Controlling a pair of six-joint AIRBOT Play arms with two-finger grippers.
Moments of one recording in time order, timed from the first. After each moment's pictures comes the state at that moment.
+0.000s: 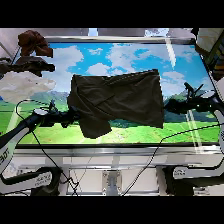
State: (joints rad) left arm 0.06 -1.34 0.60 0.55 -0.73 -1.40; right arm -0.41 -1.49 0.99 -0.96 1.13 1.10
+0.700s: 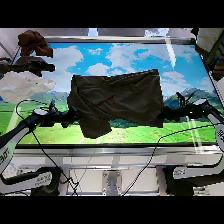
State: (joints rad) left arm 0.06 -1.34 0.60 0.54 -0.74 -1.39; right arm -0.38 -1.53 0.89 -0.87 1.11 1.05
